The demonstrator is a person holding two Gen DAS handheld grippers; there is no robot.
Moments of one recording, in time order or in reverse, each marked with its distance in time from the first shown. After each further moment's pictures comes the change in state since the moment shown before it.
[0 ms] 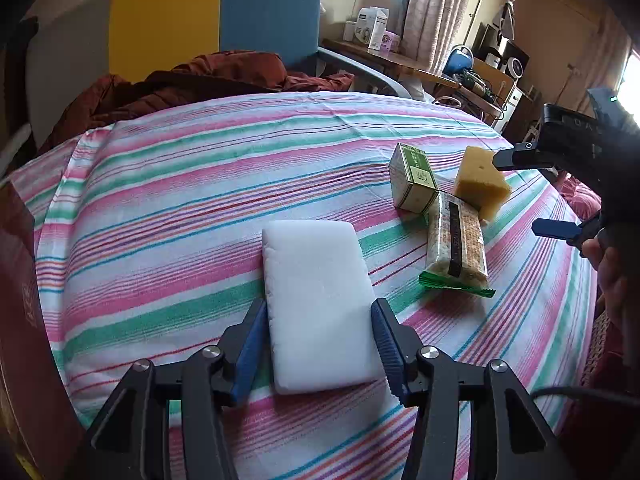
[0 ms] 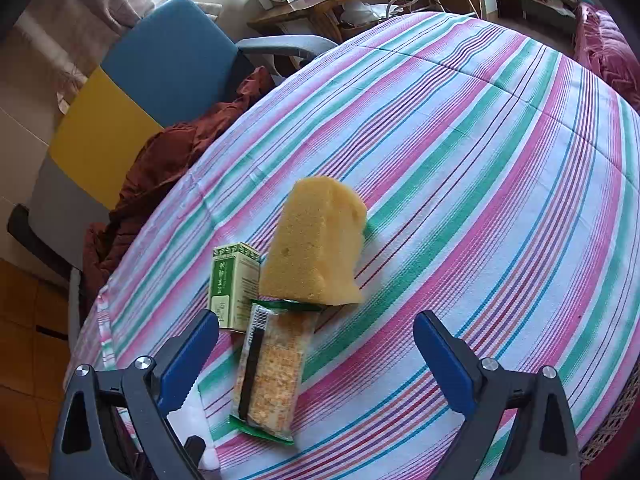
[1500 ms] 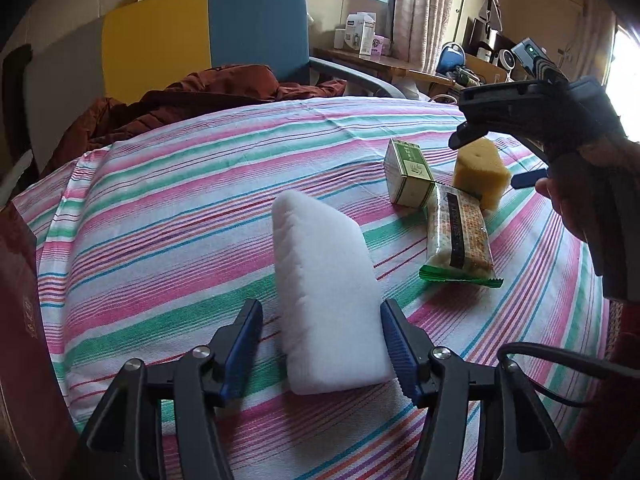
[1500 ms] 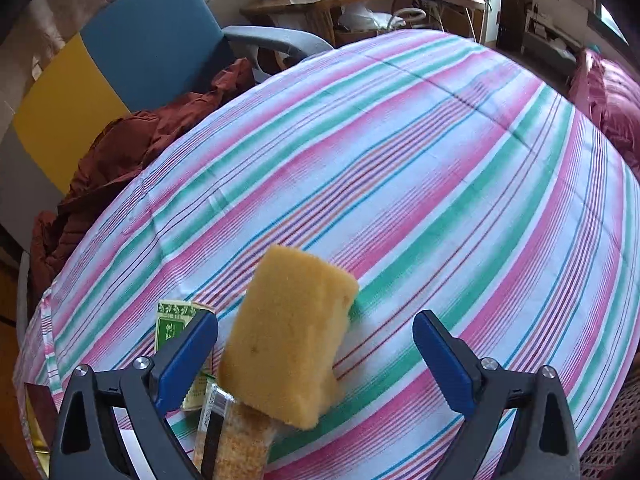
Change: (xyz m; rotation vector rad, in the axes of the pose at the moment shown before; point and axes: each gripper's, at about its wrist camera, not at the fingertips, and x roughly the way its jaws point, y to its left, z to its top) left arm 0.007 -0.010 -0.007 0.066 -0.042 0.039; right arm 0.047 0.017 0.043 -0.115 -0.011 -0.177
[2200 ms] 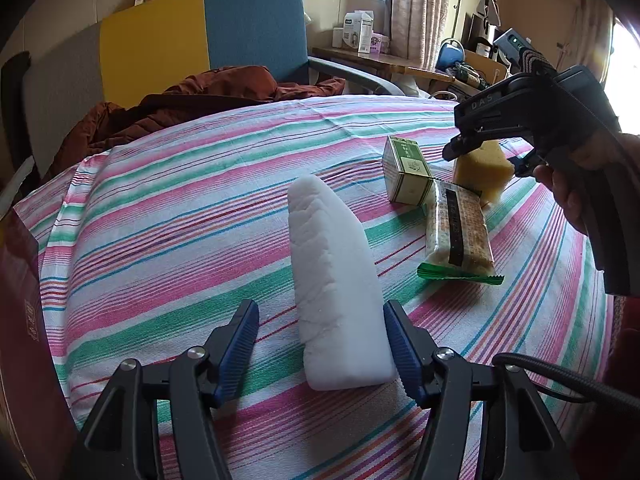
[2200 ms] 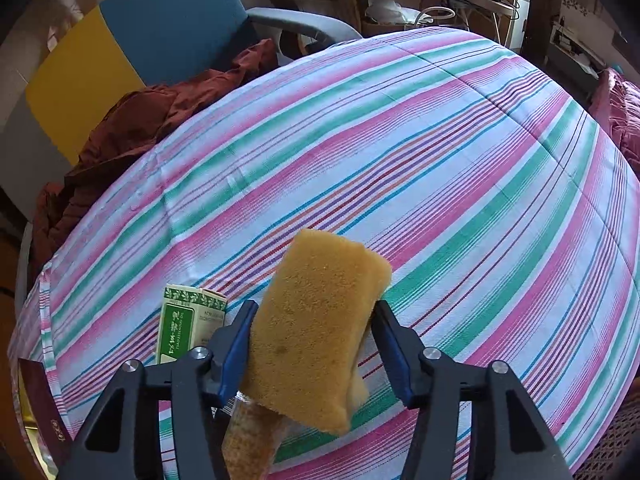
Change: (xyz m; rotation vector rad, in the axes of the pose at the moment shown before) left arm 0.002 -0.003 0.000 0.013 0.000 0.011; right arm 0.003 0.009 -0.003 -0.054 0.030 0.050
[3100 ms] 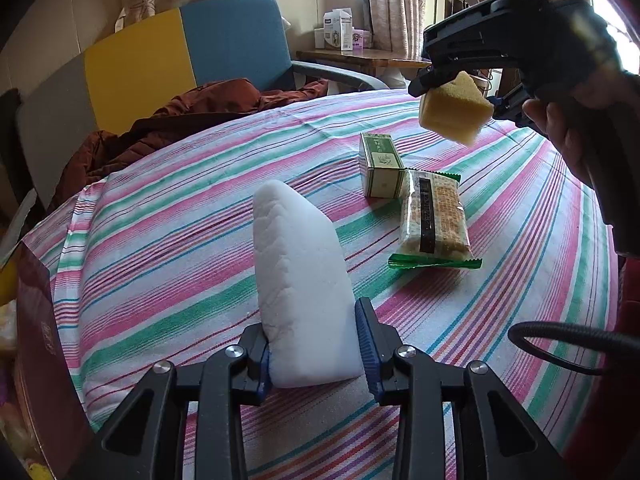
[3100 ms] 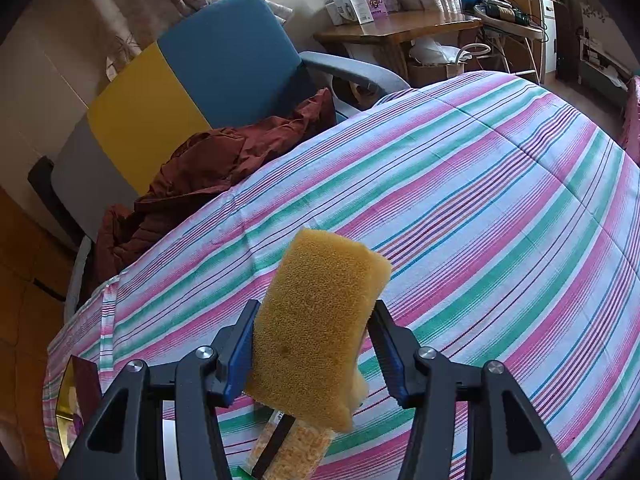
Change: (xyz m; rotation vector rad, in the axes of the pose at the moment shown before) left arm -0.008 -0.022 0.001 0.102 -0.004 0.043; right arm -0.035 0.018 0.002 -0.049 -0.130 0.204
